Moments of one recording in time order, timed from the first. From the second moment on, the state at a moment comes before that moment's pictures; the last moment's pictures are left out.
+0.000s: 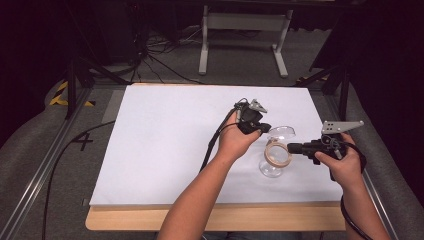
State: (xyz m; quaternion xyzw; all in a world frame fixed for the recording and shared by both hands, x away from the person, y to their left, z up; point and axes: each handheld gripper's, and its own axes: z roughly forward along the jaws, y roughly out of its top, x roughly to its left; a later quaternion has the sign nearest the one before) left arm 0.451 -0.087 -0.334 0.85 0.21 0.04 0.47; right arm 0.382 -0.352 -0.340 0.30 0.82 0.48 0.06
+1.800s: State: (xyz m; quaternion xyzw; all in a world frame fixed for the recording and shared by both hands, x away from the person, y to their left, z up) left arm 0.404 -0.028 -0.365 0.87 0.25 0.01 0.43; right arm 0.373 -0.346 -0.340 0.29 0.89 0.34 0.01
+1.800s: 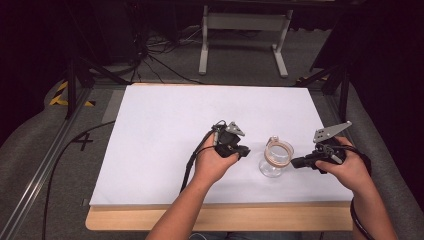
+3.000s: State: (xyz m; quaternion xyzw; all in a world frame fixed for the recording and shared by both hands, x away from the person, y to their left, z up) left arm 0.405 0.017 -0.373 0.86 0.30 0.06 0.42; right arm 0.394 -0.415 -0.343 0.37 0.83 0.39 0.16
